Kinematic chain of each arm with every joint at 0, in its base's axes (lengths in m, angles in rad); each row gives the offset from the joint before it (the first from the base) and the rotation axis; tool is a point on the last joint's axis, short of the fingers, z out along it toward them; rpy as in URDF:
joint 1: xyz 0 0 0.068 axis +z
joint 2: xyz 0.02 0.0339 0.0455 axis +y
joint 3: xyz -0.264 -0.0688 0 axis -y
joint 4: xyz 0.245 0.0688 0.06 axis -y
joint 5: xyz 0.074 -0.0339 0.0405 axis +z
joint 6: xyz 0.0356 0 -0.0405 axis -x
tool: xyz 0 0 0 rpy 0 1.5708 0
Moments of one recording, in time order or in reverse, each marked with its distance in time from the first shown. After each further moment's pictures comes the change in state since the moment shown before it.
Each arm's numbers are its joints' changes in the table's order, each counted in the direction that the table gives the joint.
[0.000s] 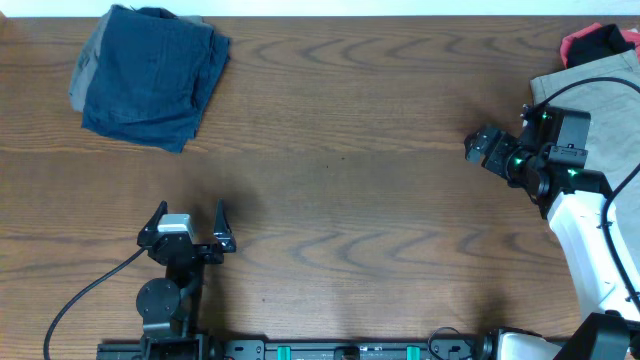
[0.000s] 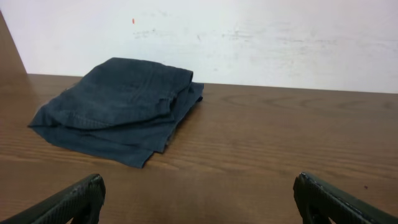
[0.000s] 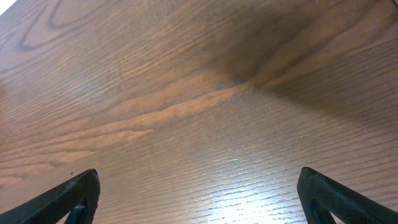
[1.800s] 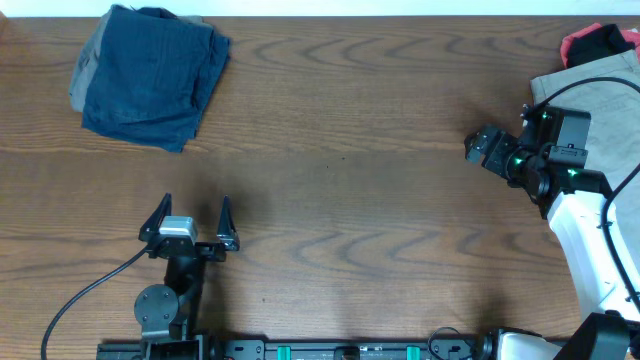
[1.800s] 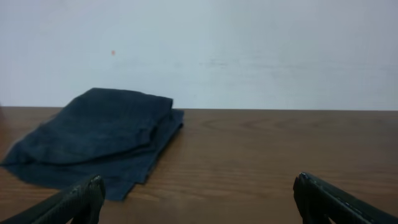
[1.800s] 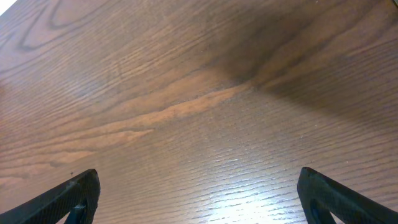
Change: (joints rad) left arm 0.000 0.000 -0.008 0.124 -0.067 0.000; right arm 0.000 0.000 0.000 0.000 0.000 0.000
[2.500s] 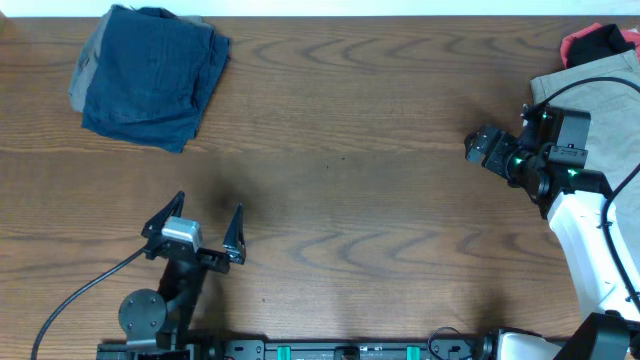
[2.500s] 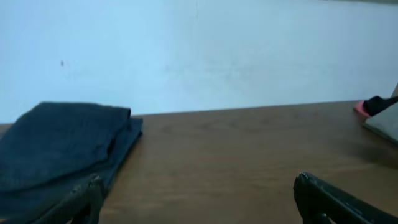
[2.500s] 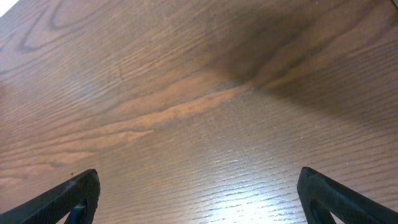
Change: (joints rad) left arm 0.000 0.019 0.182 -0.174 -0.190 0.000; right arm 0.000 0.000 0.000 0.003 0.000 0.000
